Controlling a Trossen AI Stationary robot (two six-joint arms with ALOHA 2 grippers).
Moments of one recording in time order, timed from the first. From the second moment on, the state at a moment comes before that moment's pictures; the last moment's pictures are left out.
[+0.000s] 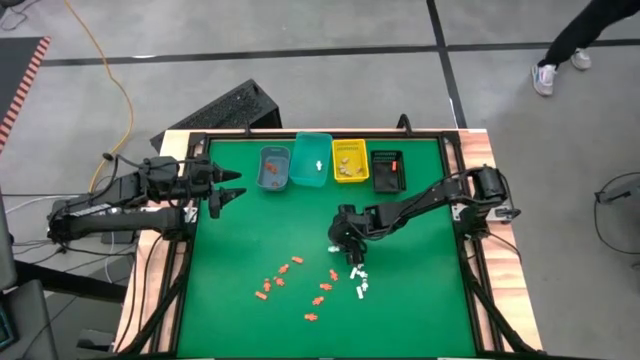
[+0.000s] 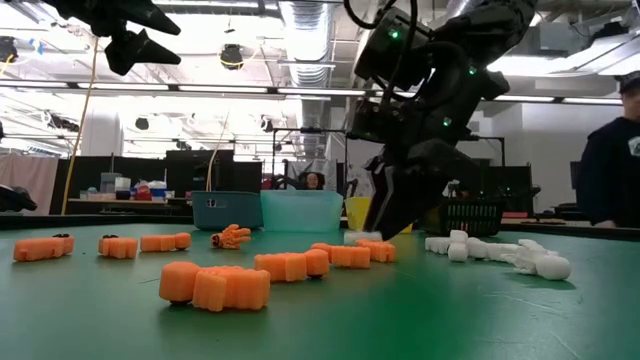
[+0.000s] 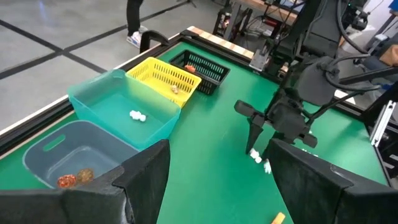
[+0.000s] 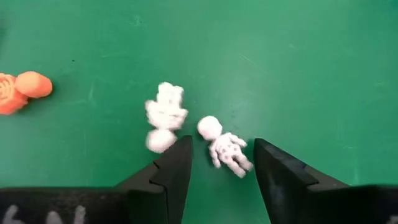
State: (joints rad) left arm 0.24 0.47 0.66 -0.44 -0.07 -0.32; right arm 0.09 1.78 0.97 -0.15 0.05 -0.08
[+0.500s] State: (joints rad) left arm 0.24 0.47 0.66 -0.44 -0.07 -0.32; right arm 0.09 1.78 0.97 -0.17 0.06 0.02
